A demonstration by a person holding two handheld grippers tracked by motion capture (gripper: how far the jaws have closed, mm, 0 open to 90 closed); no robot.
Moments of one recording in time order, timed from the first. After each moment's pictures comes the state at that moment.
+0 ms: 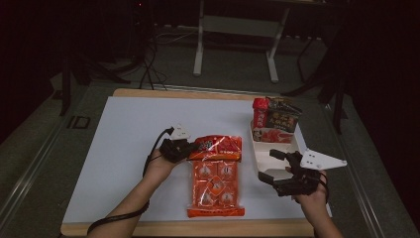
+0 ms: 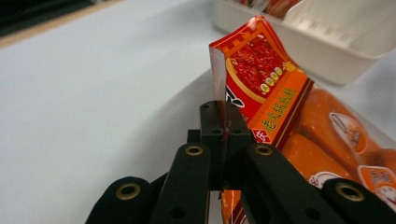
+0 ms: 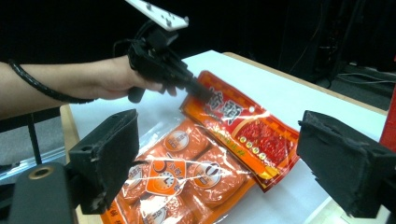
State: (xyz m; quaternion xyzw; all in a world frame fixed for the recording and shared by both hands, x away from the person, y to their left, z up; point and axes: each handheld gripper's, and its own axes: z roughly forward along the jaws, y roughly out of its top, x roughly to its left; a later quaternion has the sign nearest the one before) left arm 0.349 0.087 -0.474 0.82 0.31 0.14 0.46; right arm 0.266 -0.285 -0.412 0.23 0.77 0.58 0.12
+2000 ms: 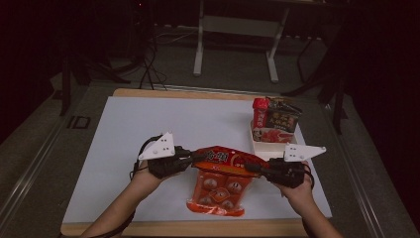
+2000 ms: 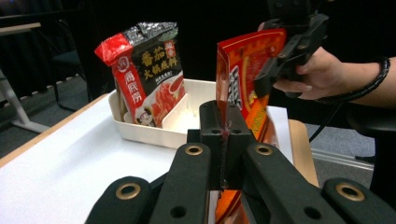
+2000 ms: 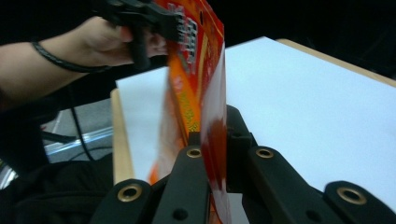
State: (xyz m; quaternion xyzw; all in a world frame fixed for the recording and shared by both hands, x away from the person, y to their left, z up) left arm 0.278 0.104 -0.406 0.77 0.13 0.12 0.61; right arm 0.285 -0.255 -0.411 0.17 0.80 0.57 0.03
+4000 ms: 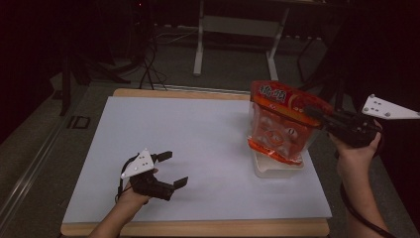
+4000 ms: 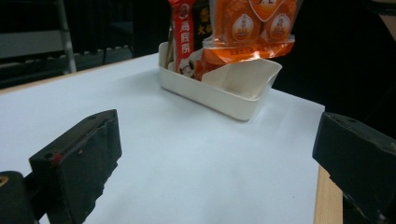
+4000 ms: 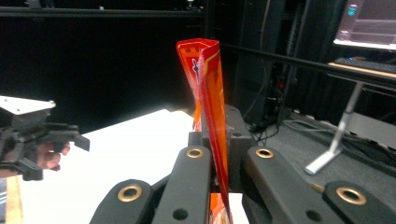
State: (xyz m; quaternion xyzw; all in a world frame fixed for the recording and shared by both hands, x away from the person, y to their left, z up) left arm 0.251 0.146 -0.469 0.74 0.28 0.13 0.60; right arm 0.313 -0.349 -0.284 0.23 0.73 0.61 0.22
